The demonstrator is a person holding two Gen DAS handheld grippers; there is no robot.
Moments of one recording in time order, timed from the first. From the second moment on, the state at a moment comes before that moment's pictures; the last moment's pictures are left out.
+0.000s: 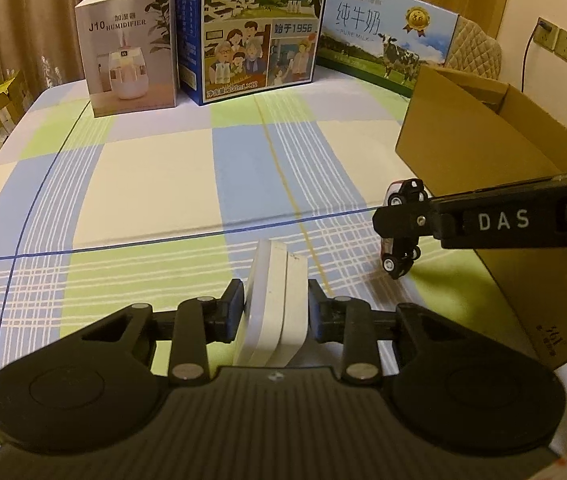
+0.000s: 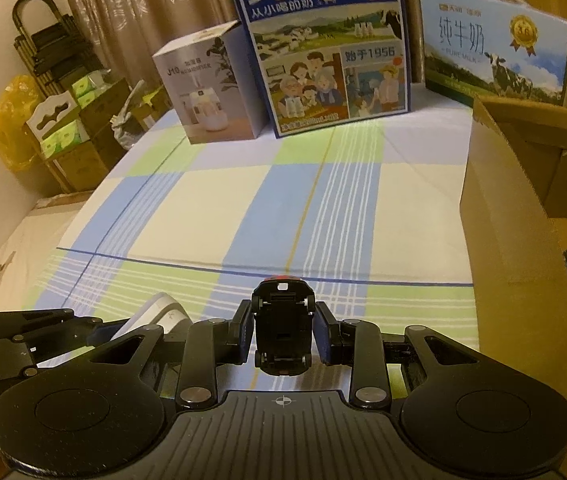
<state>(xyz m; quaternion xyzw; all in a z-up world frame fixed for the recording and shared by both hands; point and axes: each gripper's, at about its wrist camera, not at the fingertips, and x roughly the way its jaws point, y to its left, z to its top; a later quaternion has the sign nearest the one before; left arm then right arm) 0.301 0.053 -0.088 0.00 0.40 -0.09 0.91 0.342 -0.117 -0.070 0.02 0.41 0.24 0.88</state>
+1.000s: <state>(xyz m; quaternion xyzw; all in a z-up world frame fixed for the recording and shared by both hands) 0.145 0.025 -0.044 -0.08 0.37 -0.06 0.92 0.164 -0.189 -0.056 0.05 0.39 0.19 0.90</state>
